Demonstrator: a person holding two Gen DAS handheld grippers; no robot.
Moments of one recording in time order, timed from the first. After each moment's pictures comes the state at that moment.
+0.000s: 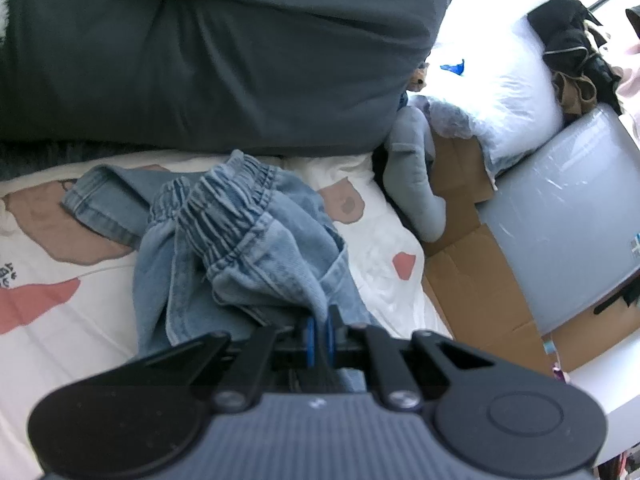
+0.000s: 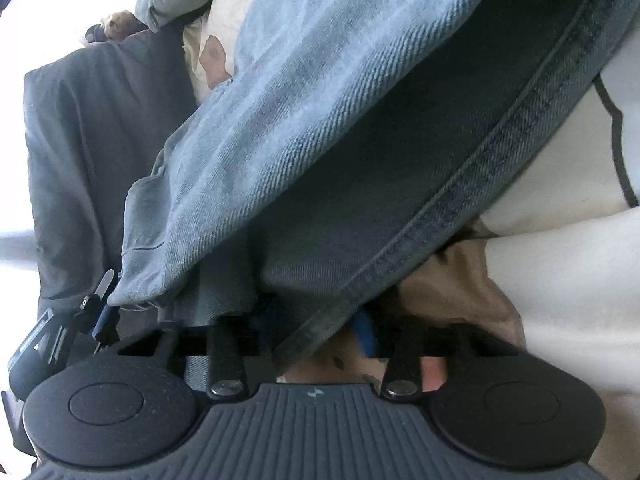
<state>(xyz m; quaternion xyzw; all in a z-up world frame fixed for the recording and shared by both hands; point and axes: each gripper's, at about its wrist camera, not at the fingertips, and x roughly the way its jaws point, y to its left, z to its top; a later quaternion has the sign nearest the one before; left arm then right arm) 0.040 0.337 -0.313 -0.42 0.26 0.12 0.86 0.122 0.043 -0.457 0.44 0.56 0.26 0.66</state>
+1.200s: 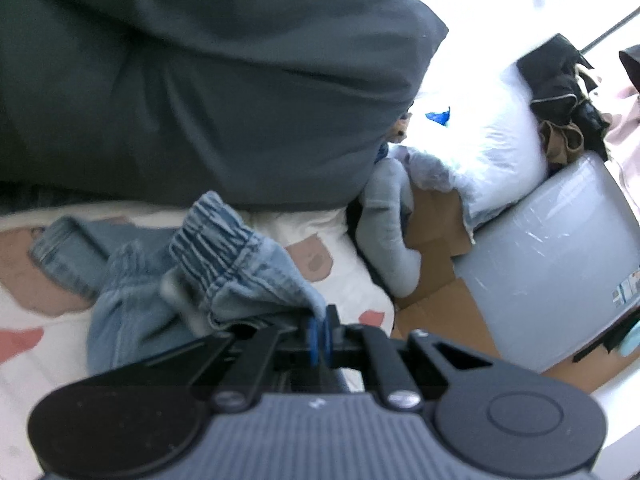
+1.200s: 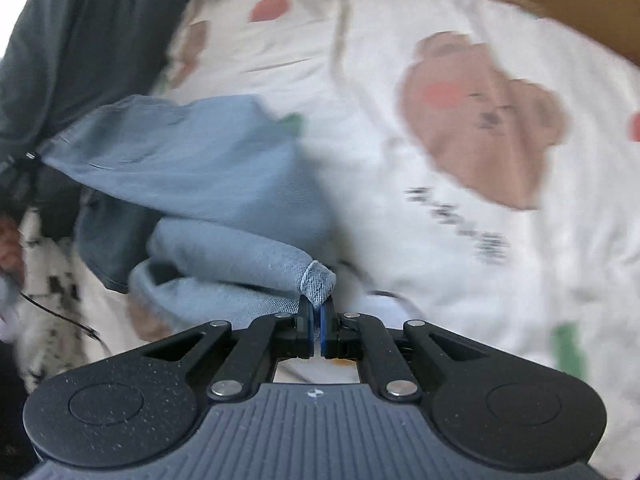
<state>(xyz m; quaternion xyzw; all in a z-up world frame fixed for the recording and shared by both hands) 0.074 0.350 -0.272 -0.44 0.20 0.13 0.87 0.224 -0.180 -0.297 0.04 0.62 0.27 0.74</state>
